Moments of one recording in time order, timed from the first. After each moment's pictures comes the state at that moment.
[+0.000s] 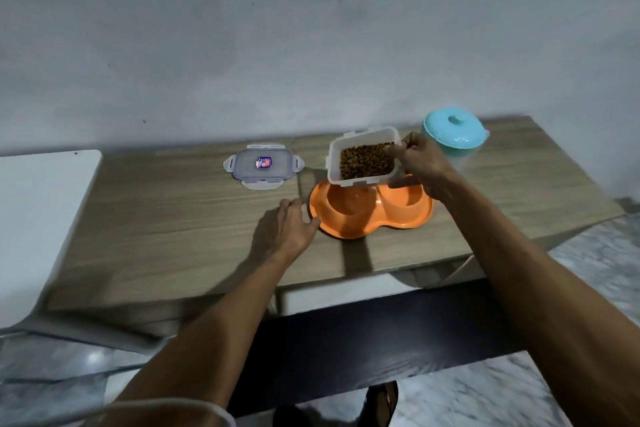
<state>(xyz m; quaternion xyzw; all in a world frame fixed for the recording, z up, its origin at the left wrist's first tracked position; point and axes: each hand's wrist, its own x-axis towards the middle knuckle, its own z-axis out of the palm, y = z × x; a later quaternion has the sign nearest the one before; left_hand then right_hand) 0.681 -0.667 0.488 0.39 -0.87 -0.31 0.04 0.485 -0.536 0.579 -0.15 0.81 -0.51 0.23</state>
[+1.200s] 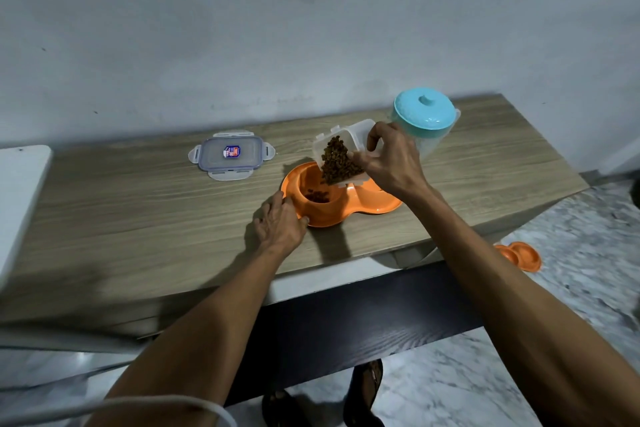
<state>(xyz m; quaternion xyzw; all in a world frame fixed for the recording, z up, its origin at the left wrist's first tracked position) 0.646 -0.645 0.451 0.38 -0.89 -0.25 -0.03 0.502 -0.514 0.562 -0.32 0.88 -0.34 0.01</state>
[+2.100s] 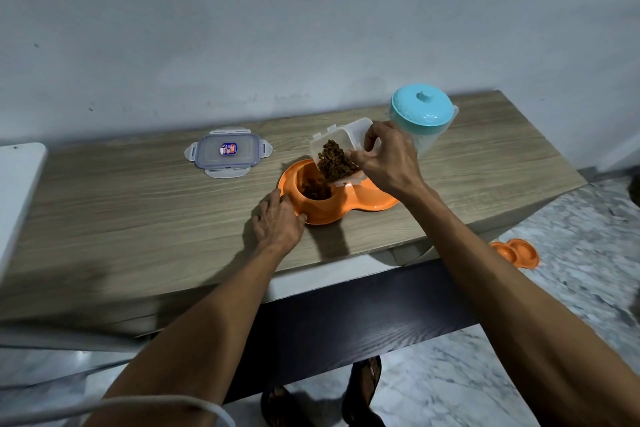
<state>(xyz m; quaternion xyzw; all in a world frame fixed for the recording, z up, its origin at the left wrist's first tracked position) 0.646 -0.641 0.453 0.38 -0.89 -0.24 -0.04 0.504 -0.513 0.561 -0.32 0.88 -0.34 -0.01</state>
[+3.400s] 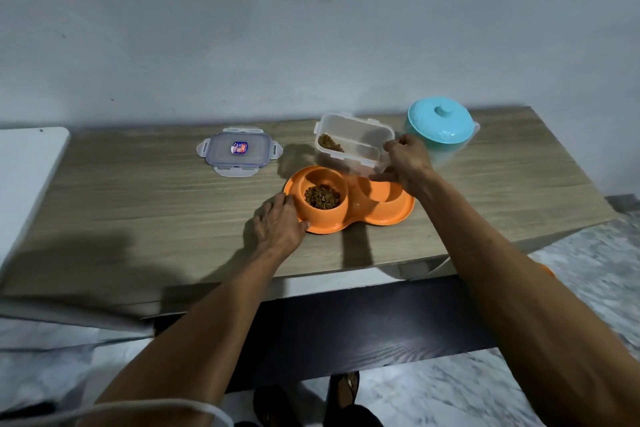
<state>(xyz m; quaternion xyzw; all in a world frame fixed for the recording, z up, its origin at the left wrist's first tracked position) 0.639 -0.644 0.456 0.39 -0.89 -0.21 -0.06 0.437 -0.535 0.536 -0.03 0.79 -0.56 0.27</state>
